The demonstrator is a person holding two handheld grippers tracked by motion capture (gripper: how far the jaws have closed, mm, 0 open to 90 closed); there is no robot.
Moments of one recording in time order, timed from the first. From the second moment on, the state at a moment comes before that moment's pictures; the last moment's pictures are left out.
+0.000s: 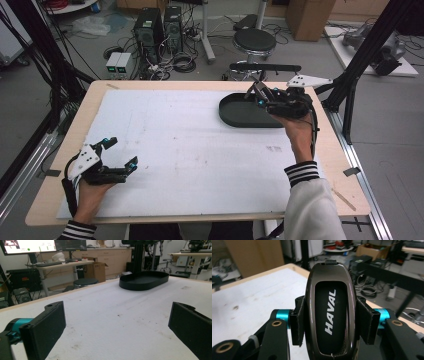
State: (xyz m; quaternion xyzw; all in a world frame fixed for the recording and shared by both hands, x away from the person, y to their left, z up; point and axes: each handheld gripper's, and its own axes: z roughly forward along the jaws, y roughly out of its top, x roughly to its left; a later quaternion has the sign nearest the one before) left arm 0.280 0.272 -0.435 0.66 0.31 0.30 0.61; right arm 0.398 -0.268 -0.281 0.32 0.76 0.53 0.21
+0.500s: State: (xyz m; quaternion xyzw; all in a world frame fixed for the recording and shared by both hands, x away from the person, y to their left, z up) left arm 0.277 0.276 -0.447 0.65 0.33 0.31 0.61; right arm 0.410 -0.281 -0.286 0.38 0.73 0.51 0.25
